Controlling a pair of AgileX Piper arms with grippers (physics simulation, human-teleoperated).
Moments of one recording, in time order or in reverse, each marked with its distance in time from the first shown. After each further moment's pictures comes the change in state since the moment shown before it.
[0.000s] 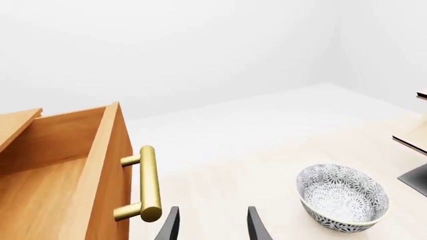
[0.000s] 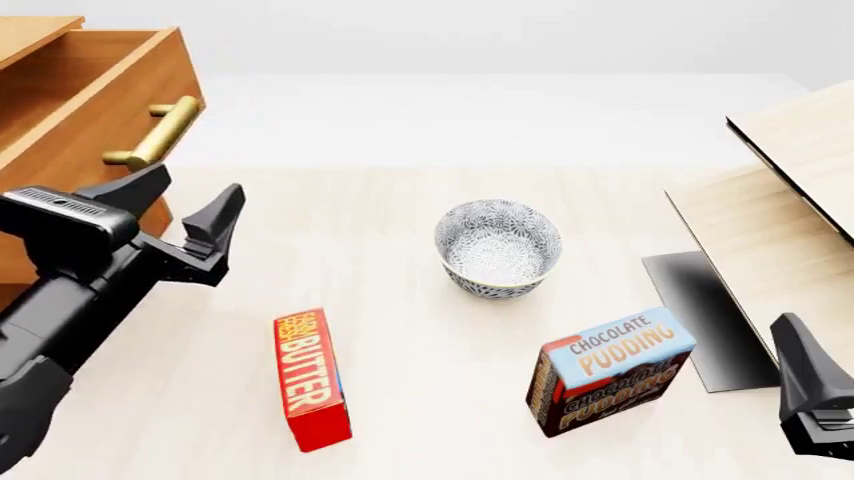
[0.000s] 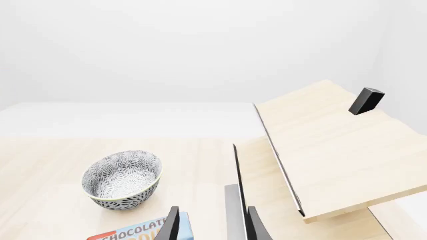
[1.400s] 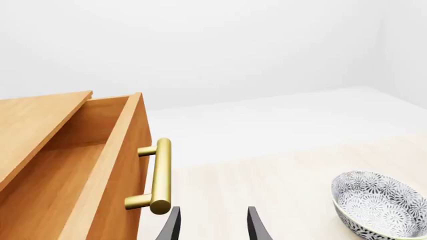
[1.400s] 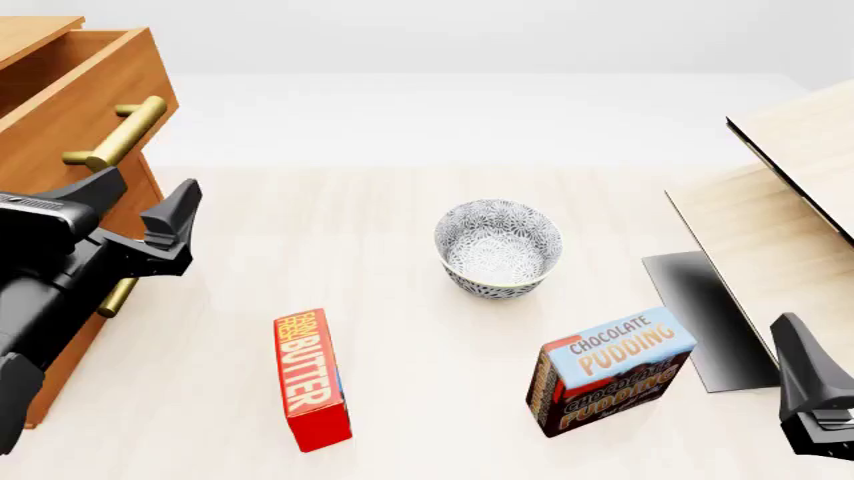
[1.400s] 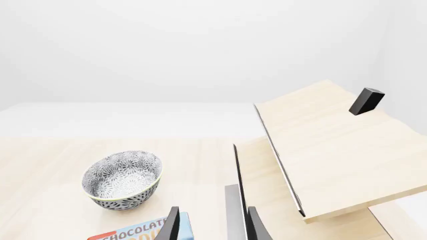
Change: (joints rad) left arm 0.137 -0.027 0.015 0.023 -0.035; right arm 0.000 0.000 0.000 0.000 0.000
